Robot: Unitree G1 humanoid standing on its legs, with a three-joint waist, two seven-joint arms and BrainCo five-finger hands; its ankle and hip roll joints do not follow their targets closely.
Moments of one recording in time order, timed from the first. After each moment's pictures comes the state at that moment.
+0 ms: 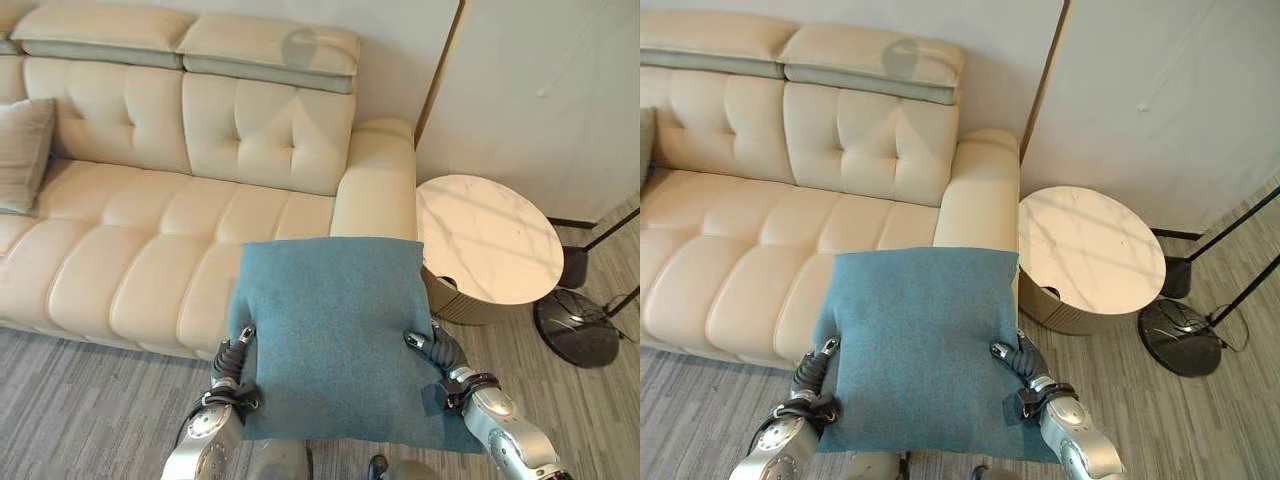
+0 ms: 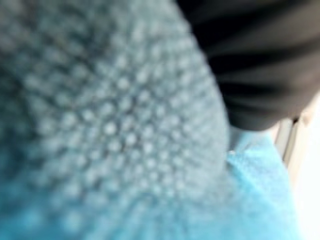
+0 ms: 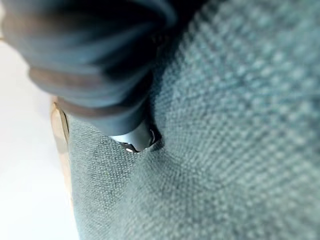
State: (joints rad) left arm 0.23 0.27 -0.18 0.08 -0.61 0.05 0.31; right arm 0.12 -0.40 0.31 0.07 0.54 0.11 0.00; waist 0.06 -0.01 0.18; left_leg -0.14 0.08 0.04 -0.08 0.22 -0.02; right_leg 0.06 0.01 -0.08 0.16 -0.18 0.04
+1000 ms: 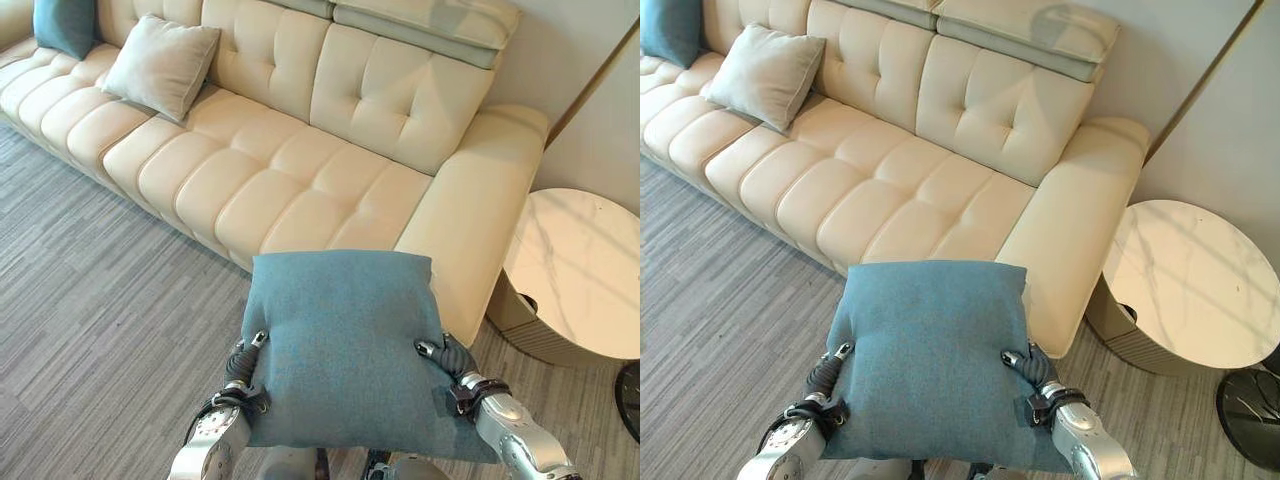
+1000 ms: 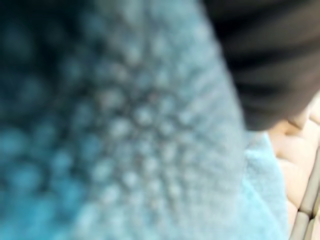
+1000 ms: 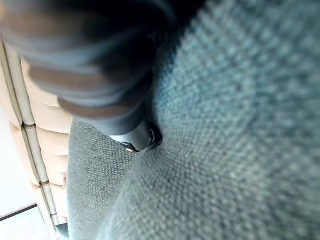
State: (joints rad) left arm 0.19 0.28 -0.19 0.10 -0.61 0.10 0.28; right arm 0.09 -0.42 0.30 0.10 0.54 0.12 -0.02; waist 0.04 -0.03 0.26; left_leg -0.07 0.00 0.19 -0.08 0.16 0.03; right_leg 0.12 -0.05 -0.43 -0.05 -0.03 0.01
